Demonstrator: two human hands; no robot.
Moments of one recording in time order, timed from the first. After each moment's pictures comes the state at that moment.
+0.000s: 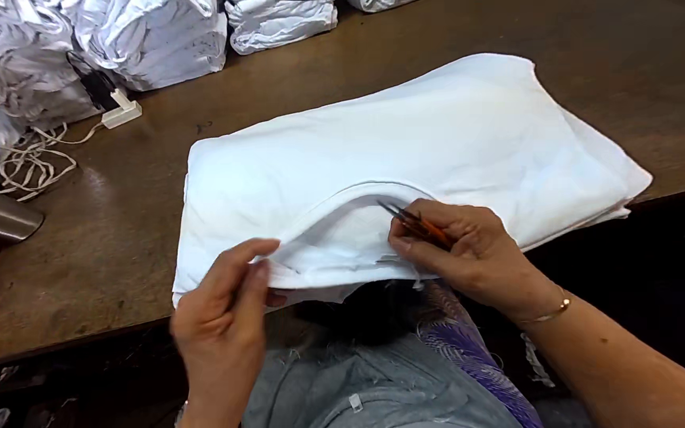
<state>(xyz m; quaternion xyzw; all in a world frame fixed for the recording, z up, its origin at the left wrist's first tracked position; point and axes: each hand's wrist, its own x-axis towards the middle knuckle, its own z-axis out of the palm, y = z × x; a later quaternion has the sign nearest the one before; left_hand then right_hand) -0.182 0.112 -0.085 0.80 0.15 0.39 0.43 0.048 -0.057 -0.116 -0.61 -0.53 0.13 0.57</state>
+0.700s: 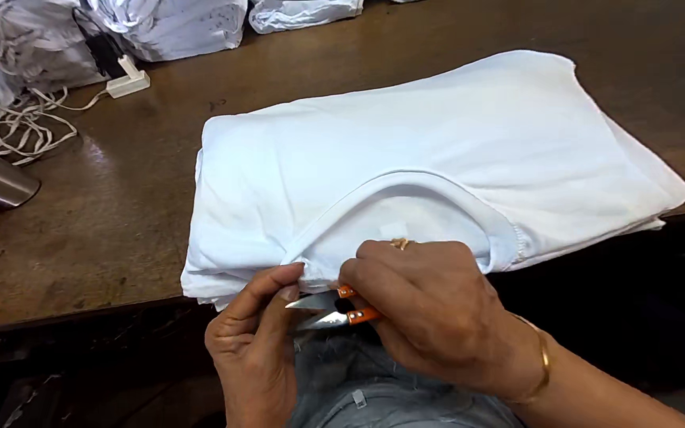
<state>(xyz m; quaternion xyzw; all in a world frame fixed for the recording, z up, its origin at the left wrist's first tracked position) -0.194 0.072 -0.115 0.51 0.18 0.46 0.70 -0.031 -0.023 -0.082 -0.58 -0.70 -0.15 0.38</state>
